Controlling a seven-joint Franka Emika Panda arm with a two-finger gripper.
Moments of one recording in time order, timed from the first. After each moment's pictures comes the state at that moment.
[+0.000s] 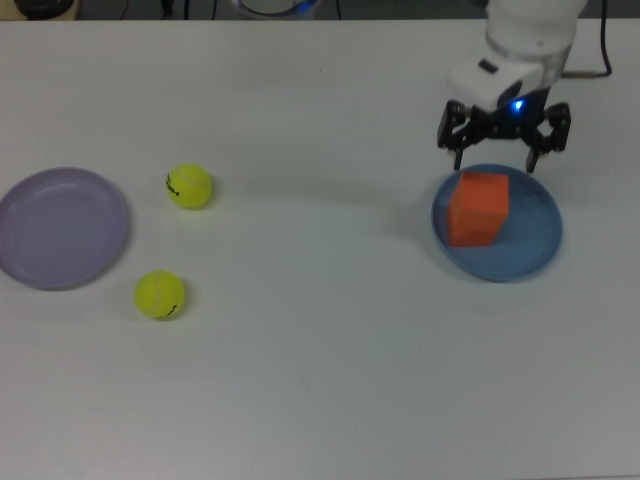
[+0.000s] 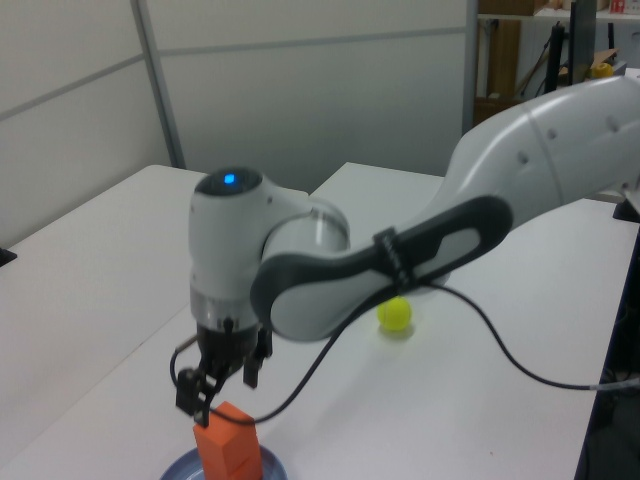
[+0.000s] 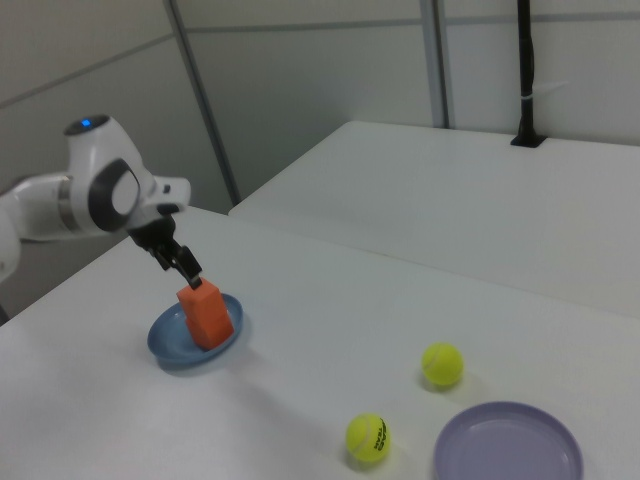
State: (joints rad) arm 0.53 0.32 0.18 -1.58 -0.08 2.10 0.63
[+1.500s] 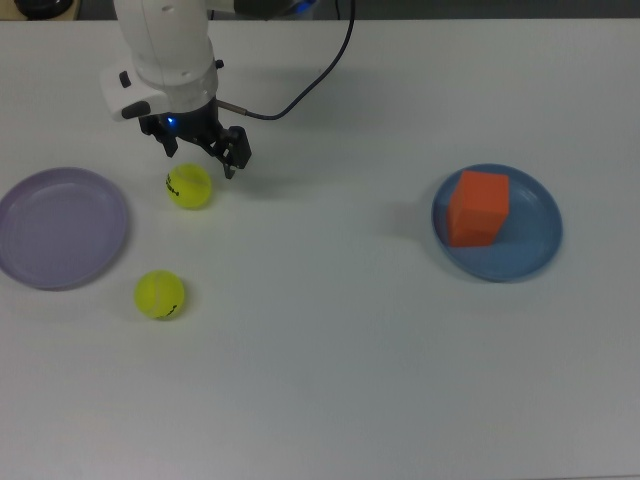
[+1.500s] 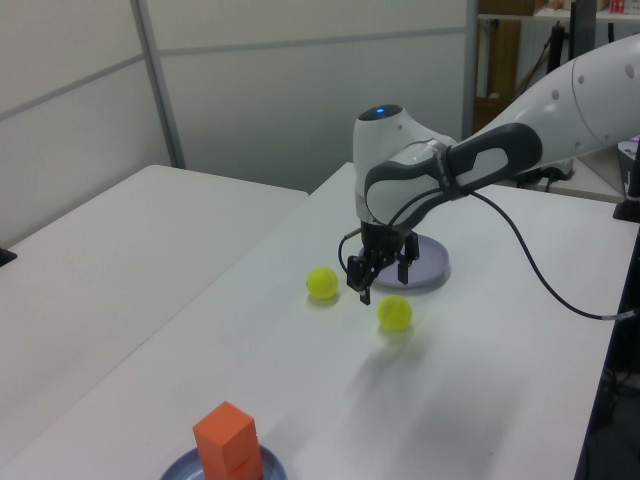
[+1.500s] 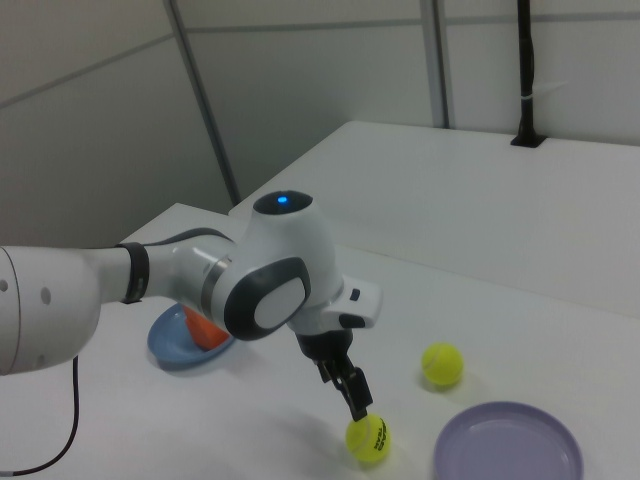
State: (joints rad) arm 0.26 0.16 -0.18 -1.98 0.01 2.17 0.26
